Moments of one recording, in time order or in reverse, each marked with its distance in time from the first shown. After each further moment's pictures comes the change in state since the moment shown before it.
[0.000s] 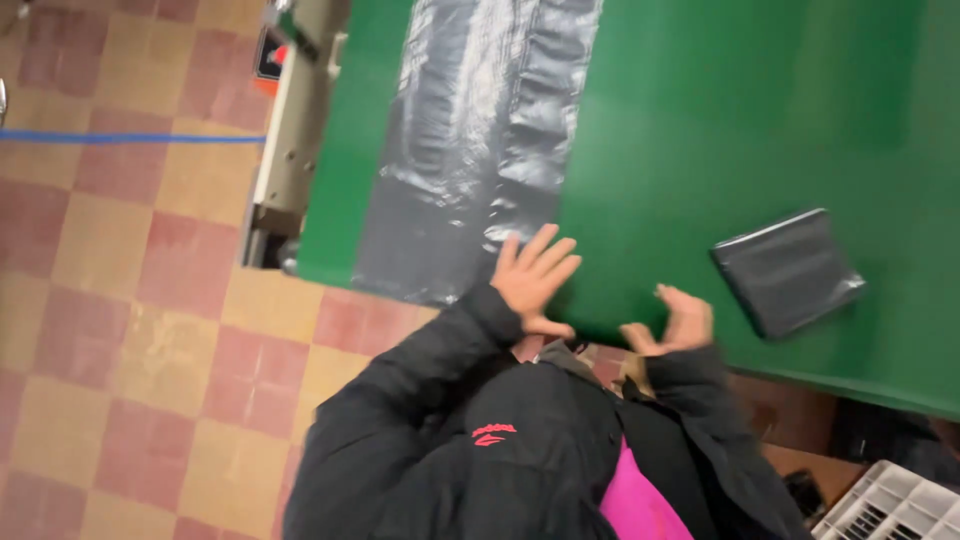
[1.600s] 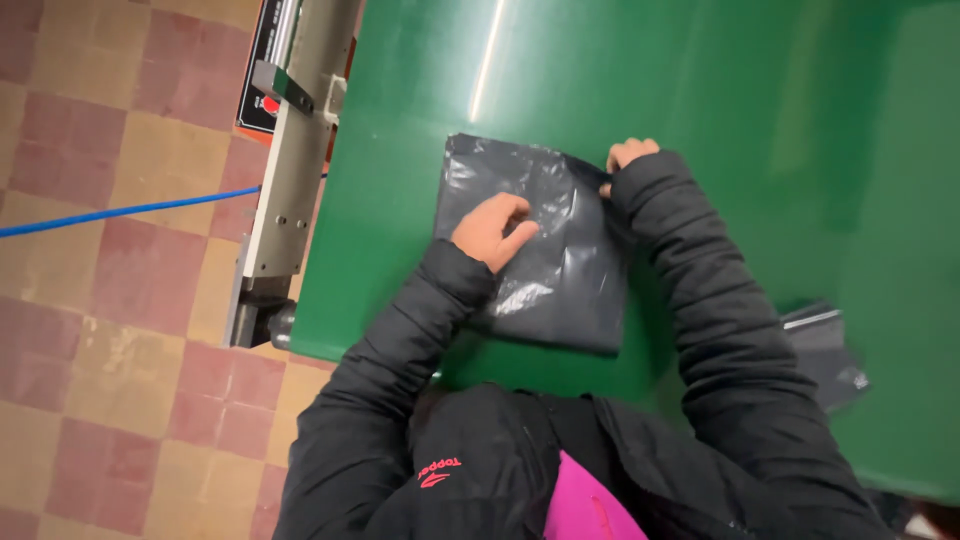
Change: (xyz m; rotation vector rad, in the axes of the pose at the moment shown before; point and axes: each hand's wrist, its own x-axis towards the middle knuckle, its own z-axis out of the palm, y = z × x) left_hand 0.081 -0.179 -0.013 -0.681 0.100 -0.482; right_hand 0.354 0.051 0.142 -0.383 -0.733 0.059
